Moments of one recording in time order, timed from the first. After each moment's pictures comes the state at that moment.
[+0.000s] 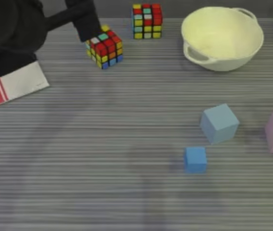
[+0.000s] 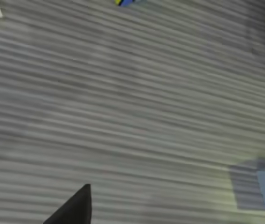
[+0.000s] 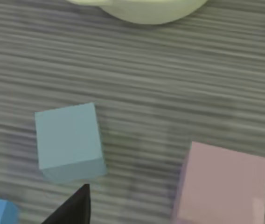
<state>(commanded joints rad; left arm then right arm) -0.46 1.40 1.40 -0.88 -0.04 -0.67 0.18 0.95 0.81 -0.55 0.00 0.01</state>
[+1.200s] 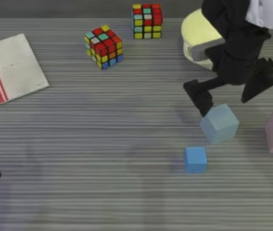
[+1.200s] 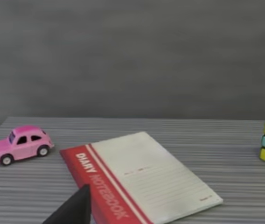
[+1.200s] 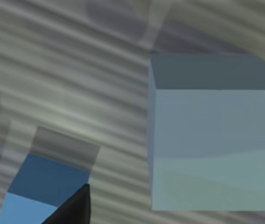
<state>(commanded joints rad) 0.02 0.00 0.00 0.00 0.00 0.00 0.40 2.14 1.79 -1.21 0.00 0.02</state>
